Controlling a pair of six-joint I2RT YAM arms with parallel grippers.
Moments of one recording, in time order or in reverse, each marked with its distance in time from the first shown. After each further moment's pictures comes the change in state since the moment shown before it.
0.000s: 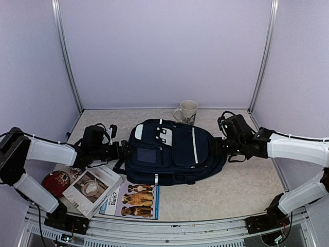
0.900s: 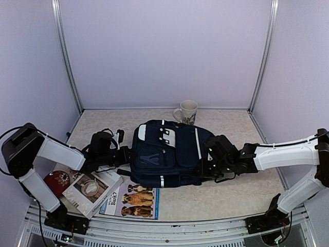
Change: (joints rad) left arm -0.081 0.138 -0.023 0.210 -0.017 -0.098; right arm 0.214 0.116 -0.095 0.097 -0.190 0.364
